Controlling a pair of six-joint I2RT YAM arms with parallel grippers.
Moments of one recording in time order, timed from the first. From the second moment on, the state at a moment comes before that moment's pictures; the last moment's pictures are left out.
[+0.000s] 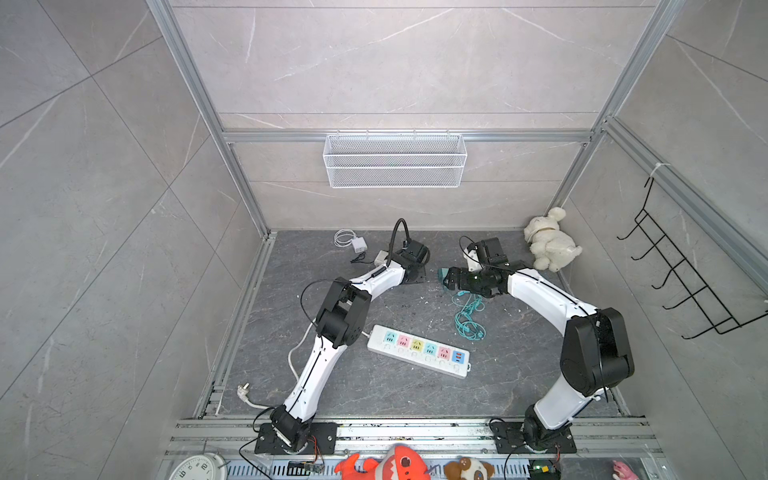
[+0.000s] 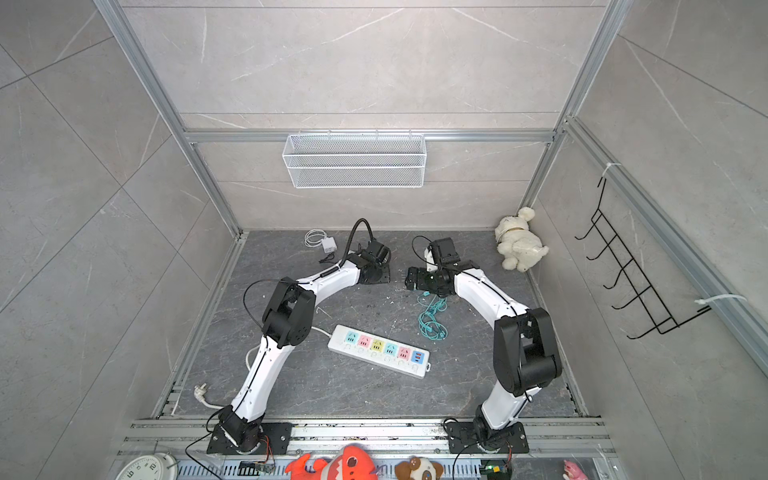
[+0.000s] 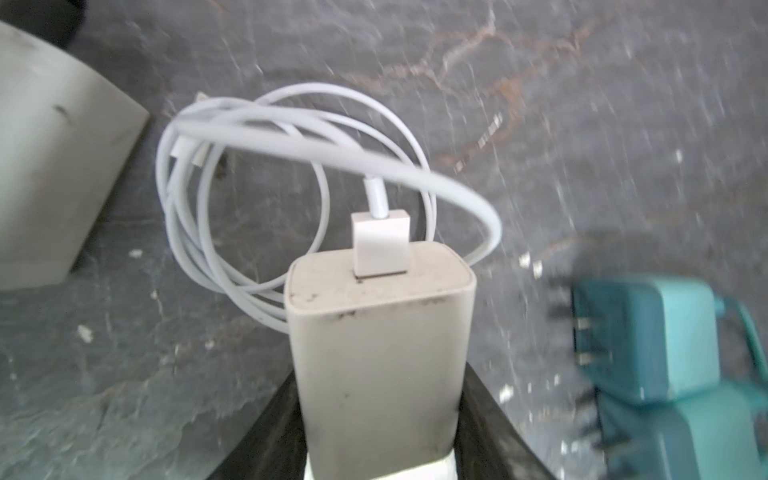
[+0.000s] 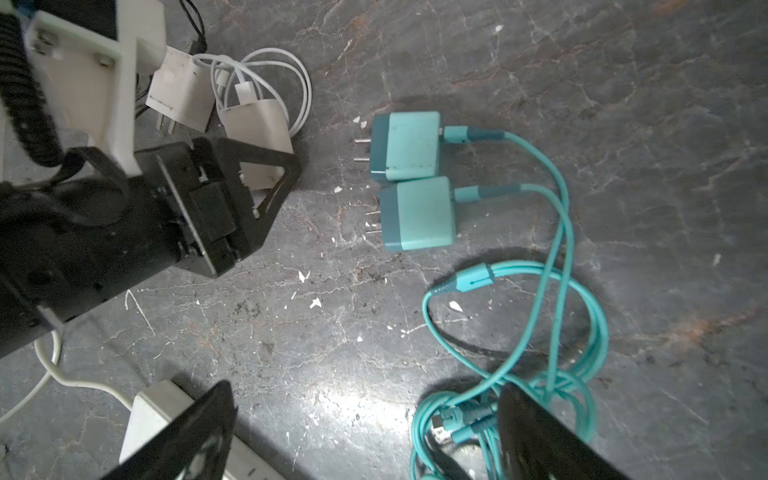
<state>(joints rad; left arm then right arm) -0.66 2.40 1.95 -0.53 -0.09 -0.54 0.27 1.68 1.24 -0.56 -0.21 0.34</state>
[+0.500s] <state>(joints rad) -0.66 1.93 1.40 -0.24 0.10 -0.14 0.26 1.50 1.15 -0.57 -0.26 0.35</state>
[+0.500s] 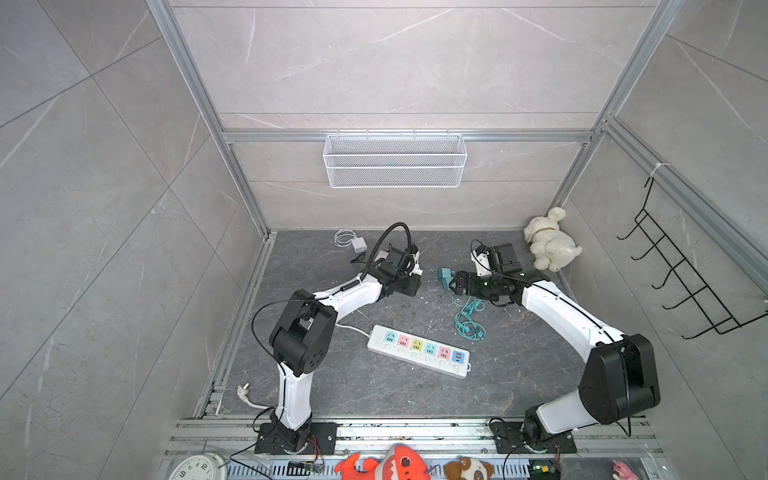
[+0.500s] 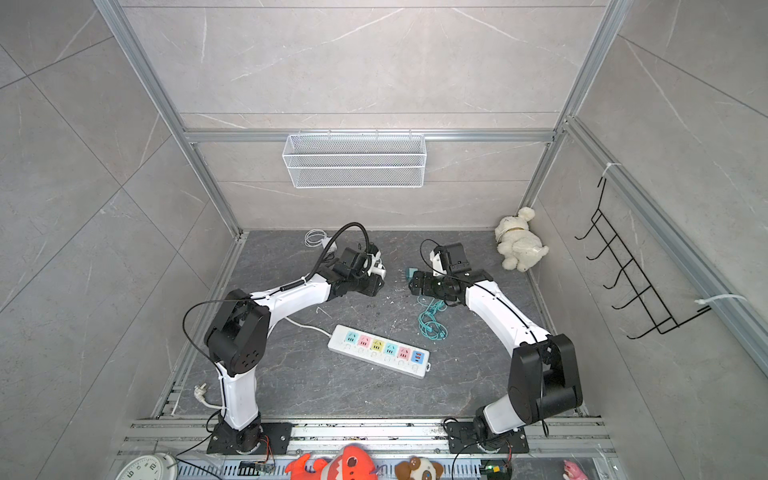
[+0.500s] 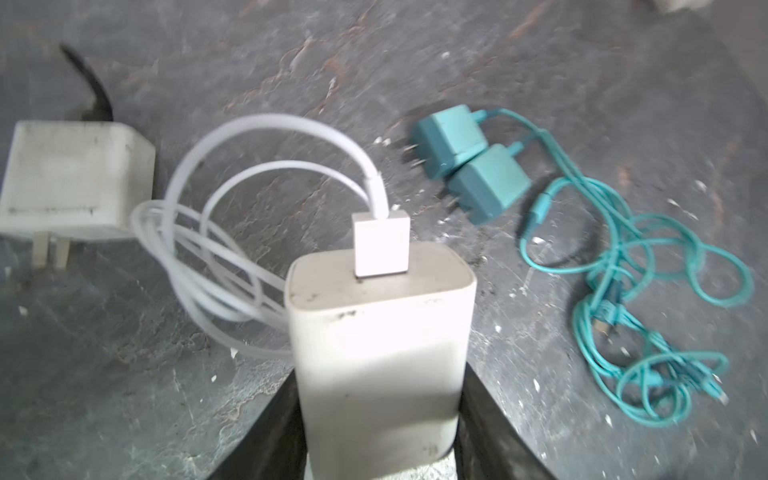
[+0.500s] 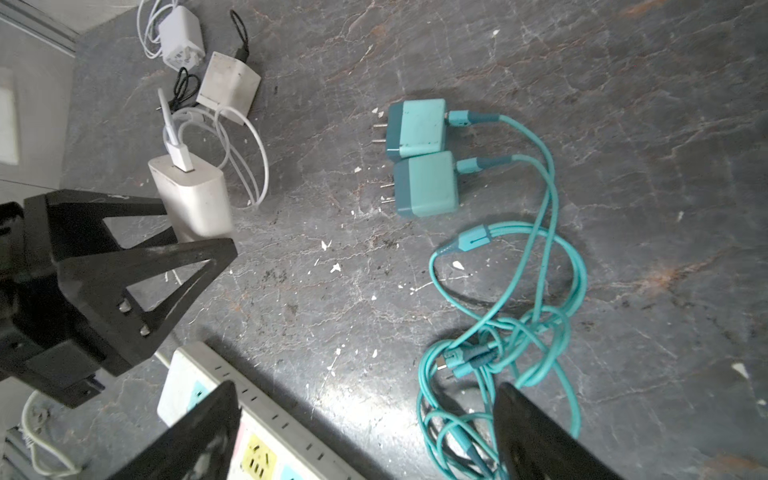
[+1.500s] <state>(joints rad) -0.66 1.88 1.08 0.33 0.36 0.19 0.33 1.60 1.18 -0.49 -0.43 0.42</state>
